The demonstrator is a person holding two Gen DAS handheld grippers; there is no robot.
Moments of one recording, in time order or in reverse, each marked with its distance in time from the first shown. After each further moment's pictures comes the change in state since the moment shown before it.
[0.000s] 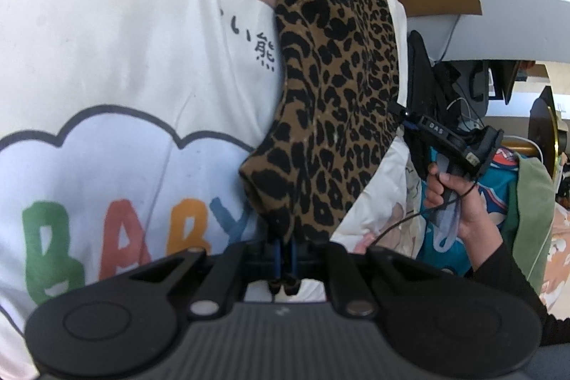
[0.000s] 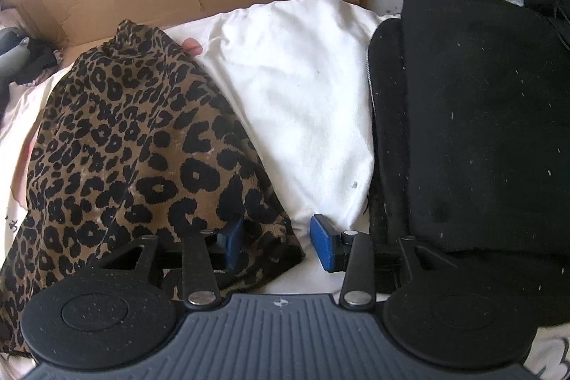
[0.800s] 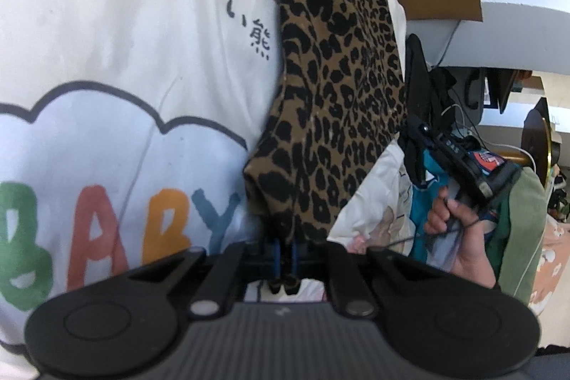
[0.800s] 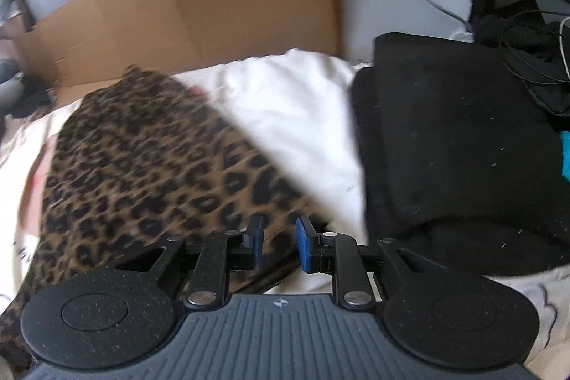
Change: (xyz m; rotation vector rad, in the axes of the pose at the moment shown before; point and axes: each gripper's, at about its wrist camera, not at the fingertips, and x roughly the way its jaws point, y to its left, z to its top) left arm 0.006 0.004 -0.006 -0.040 -0.001 -0.036; right arm -0.050 0.024 -0.021 0.085 -0.174 -0.121
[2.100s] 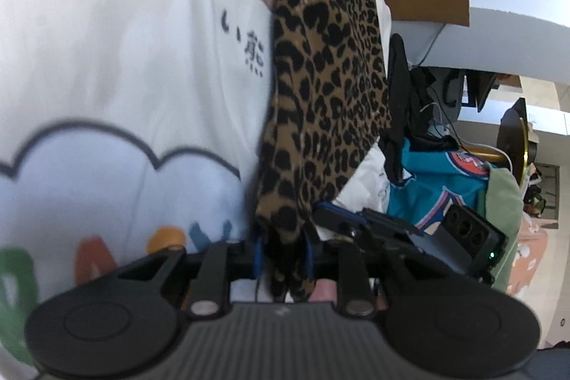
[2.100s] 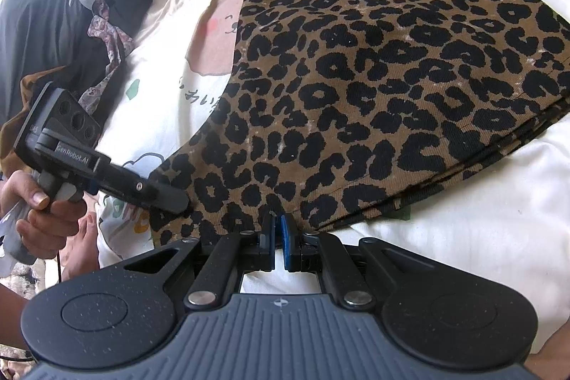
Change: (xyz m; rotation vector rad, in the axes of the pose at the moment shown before) left arm 0.010 0.010 0.017 -0.015 0.050 -0.106; right arm -0.011 0.131 -0.094 -0.135 0.358 0.486
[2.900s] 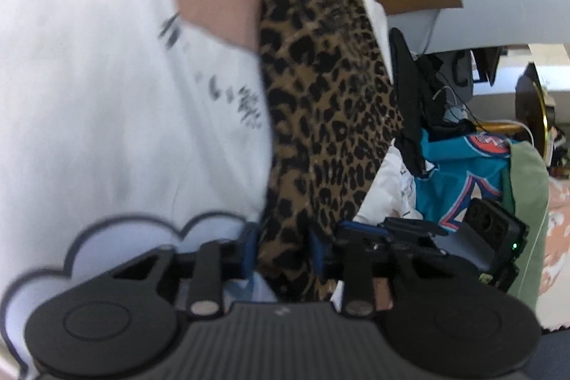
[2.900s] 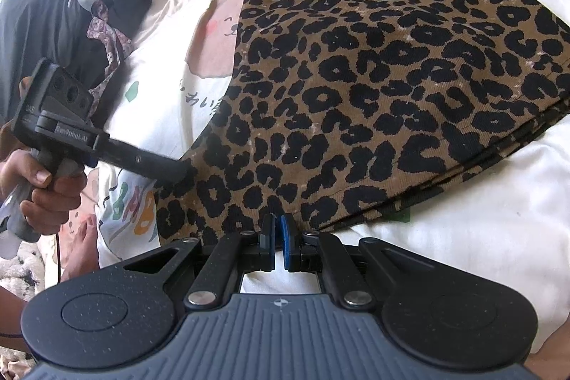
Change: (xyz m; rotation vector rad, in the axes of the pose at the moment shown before) left arm -0.018 -0.010 0.022 0.148 -0.022 0.118; right arm -0.001 0.003 0.000 0.004 -0.006 -0.008
